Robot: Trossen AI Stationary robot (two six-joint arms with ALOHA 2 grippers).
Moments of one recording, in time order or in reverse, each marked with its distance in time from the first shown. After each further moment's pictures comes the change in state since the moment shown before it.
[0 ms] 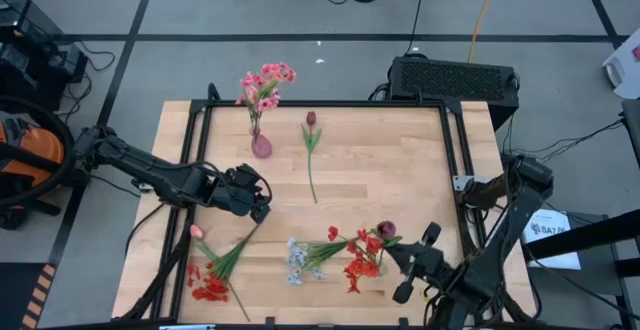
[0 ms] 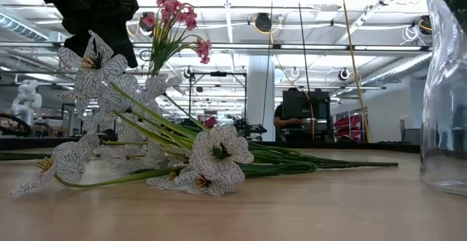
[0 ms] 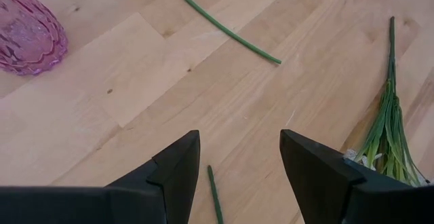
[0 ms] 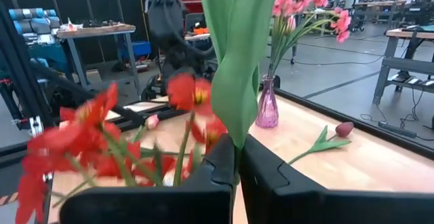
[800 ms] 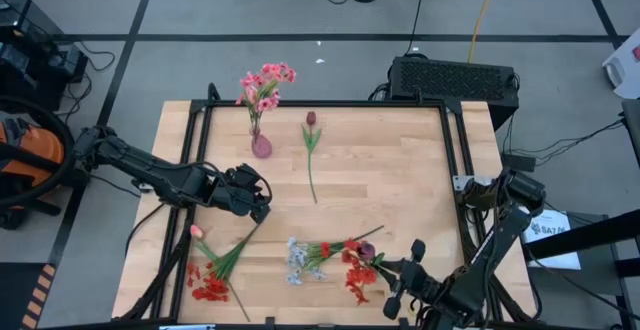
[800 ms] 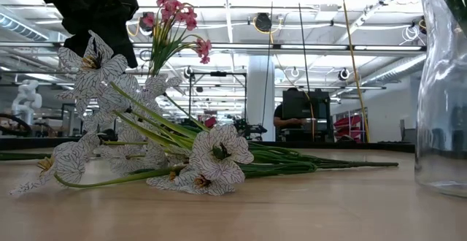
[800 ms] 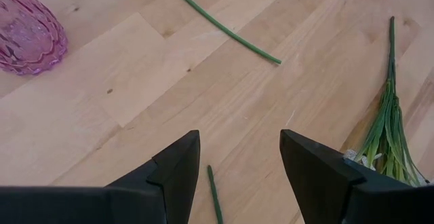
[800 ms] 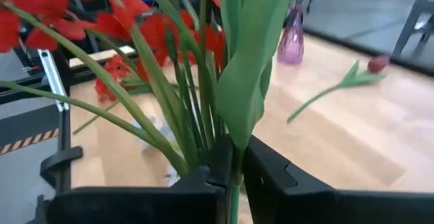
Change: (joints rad) left arm -0.001 0.000 0.000 0.000 0.001 -0.001; right arm -0.001 0.141 0.000 0.140 -0.212 0.004
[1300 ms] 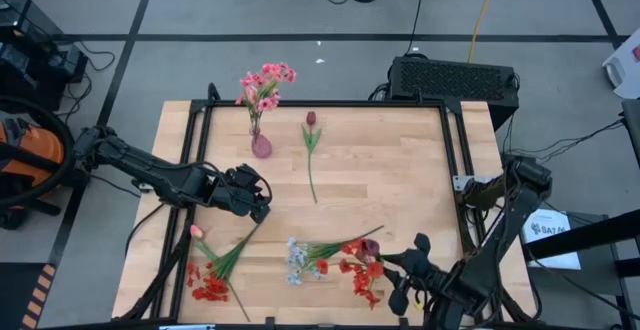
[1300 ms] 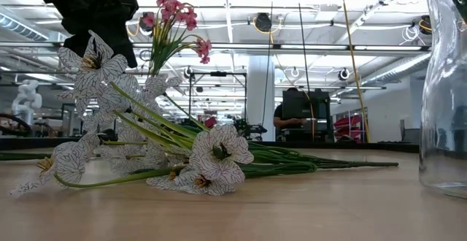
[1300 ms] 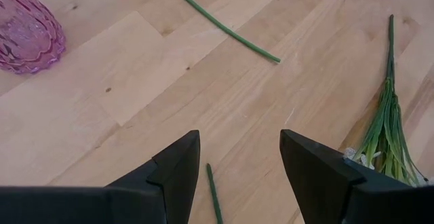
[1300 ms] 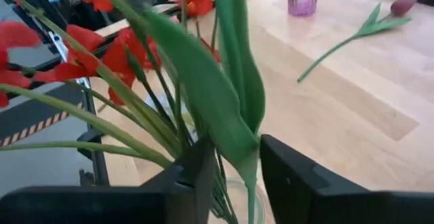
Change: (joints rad) left arm 0.000 0.000 0.000 0.000 0.006 0.001; right arm -0.019 -0.130 0.000 -0.032 -0.216 0.018
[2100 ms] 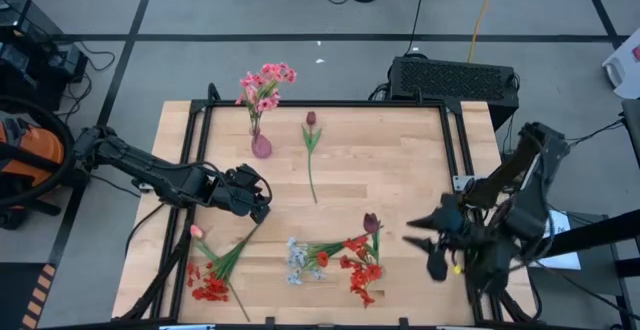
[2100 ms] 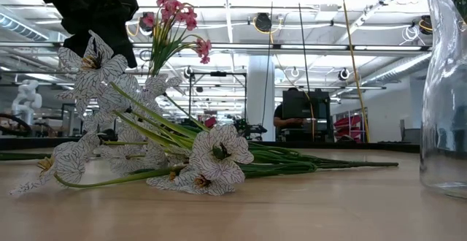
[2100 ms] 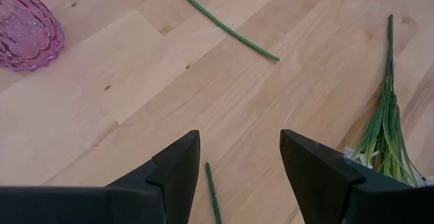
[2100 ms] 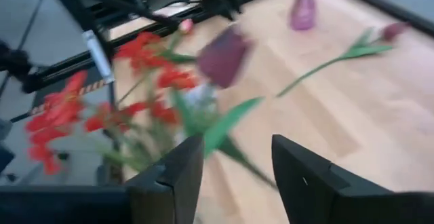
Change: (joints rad) left arm 0.000 0.000 0.000 0.000 0.006 -0.007; right arm -0.014 -0.397 0.000 -0.206 -0.136 -0.220
